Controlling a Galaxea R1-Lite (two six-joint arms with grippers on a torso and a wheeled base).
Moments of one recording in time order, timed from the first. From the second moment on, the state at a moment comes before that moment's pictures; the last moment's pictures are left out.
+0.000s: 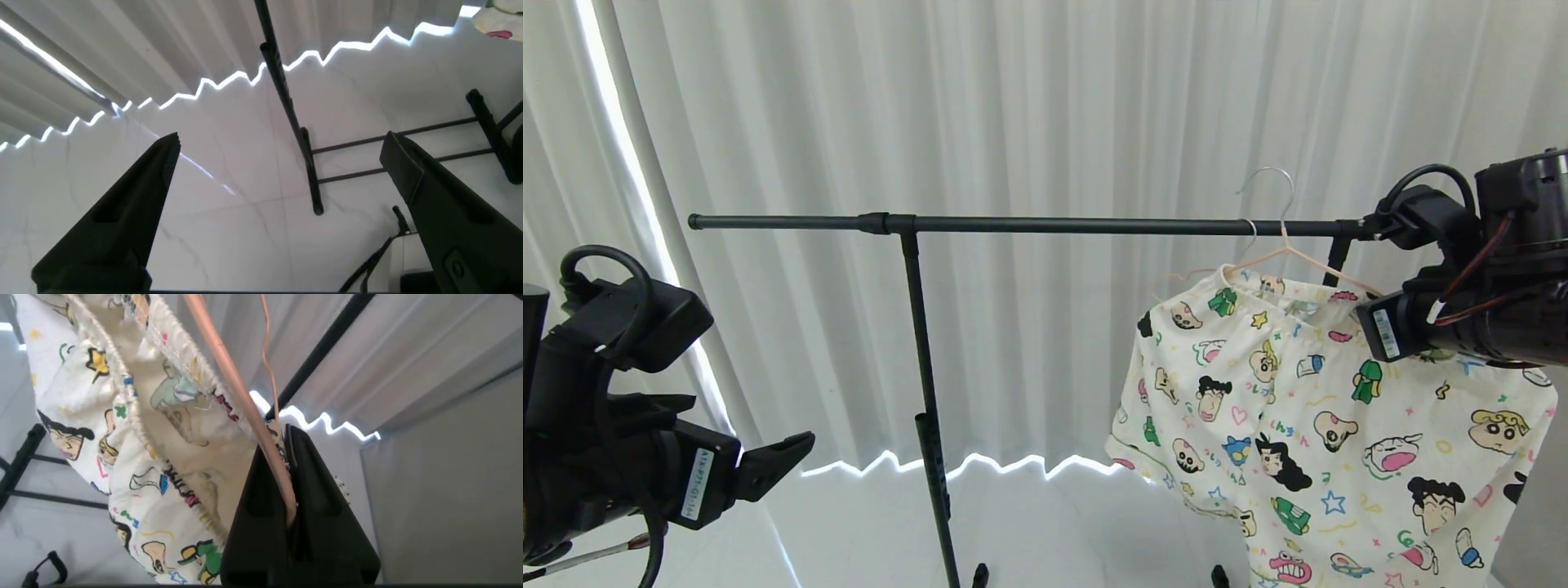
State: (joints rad) left arm -0.36 1.14 -0.75 0.24 0.27 0.13; right arm 0.41 1.52 -1.09 0.06 -0.33 -0.13
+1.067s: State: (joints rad) left arm -0.36 1.14 -0.75 0.24 0.27 0.13; right arm 0.59 1.58 -1.08 0.09 -0.45 0.05
